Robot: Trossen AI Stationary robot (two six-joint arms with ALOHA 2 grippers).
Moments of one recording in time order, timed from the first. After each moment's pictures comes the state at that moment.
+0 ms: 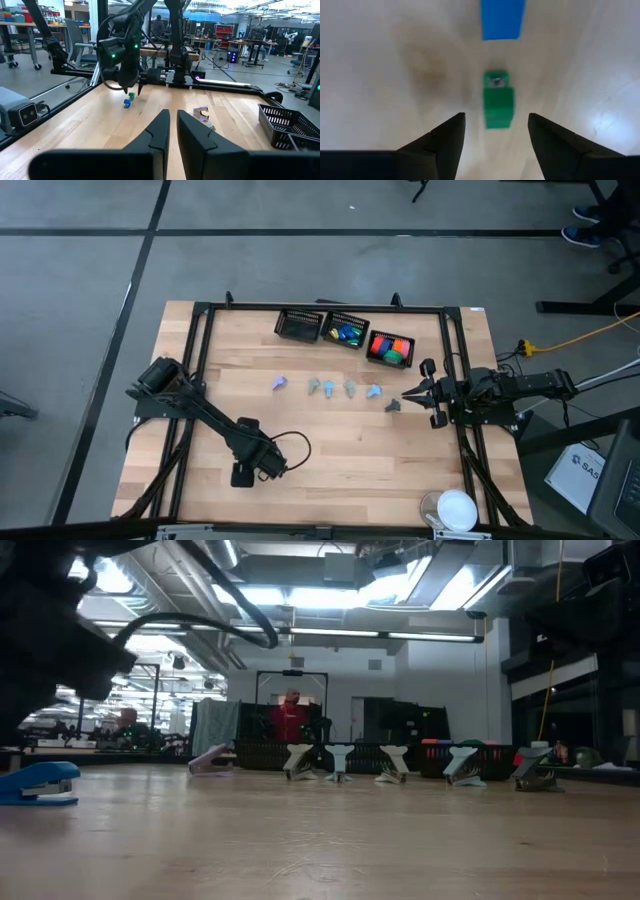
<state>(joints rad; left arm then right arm) -0.56 1.86 1.15 -1.03 0.14 -0.59 0.16 0.02 0.01 0.03 0.02 -0.06</state>
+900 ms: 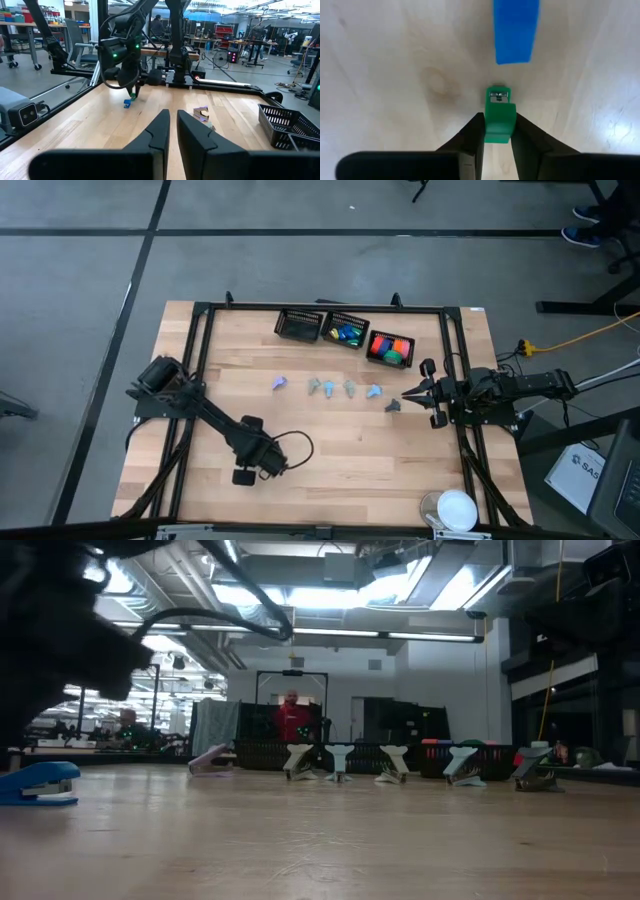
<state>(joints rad) -0.54 1.85 1.14 -1.00 0.09 -0.53 0.16 0.02 0.01 0.03 0.02 -0.06</state>
